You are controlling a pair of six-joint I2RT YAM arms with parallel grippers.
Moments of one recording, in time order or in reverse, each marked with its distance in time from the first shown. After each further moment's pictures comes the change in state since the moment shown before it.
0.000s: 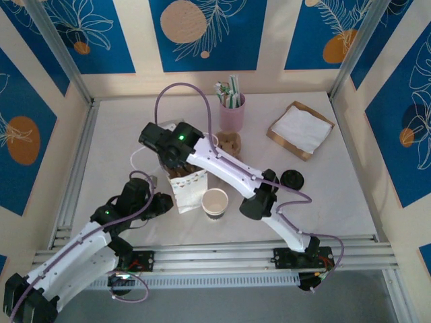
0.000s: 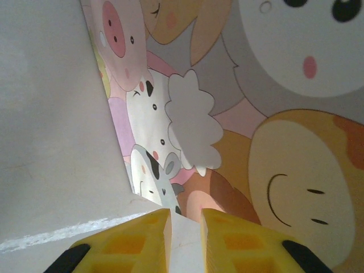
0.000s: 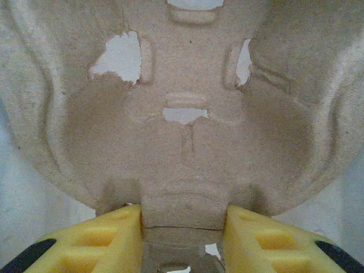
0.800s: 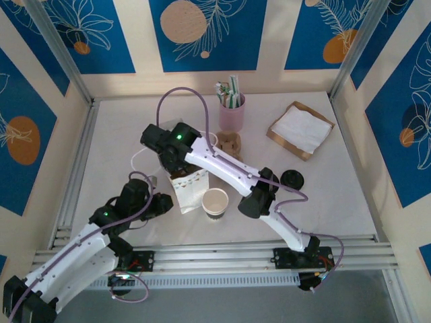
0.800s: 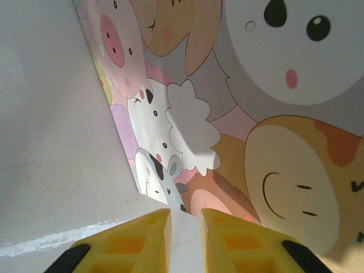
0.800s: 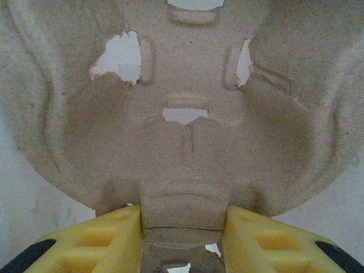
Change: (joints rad) left arm -0.011 -0.035 0.000 -0.008 -0.010 0.000; right arm -0.031 0.022 -0.022 -0.021 -0.105 0.009
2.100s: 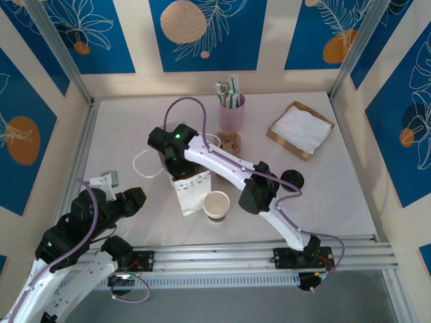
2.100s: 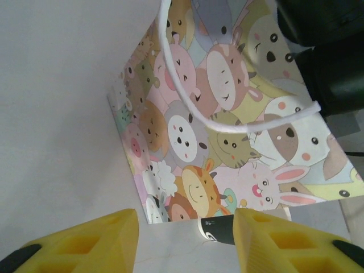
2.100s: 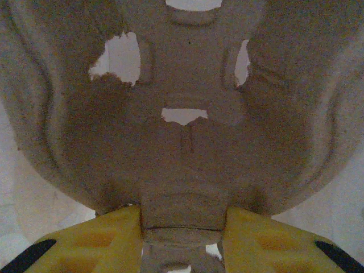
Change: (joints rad) left arm -0.004 -0.288 0.410 -0.465 -0.269 0.090; right arm -0.056 0.016 -0.185 0.067 -0.183 0.004
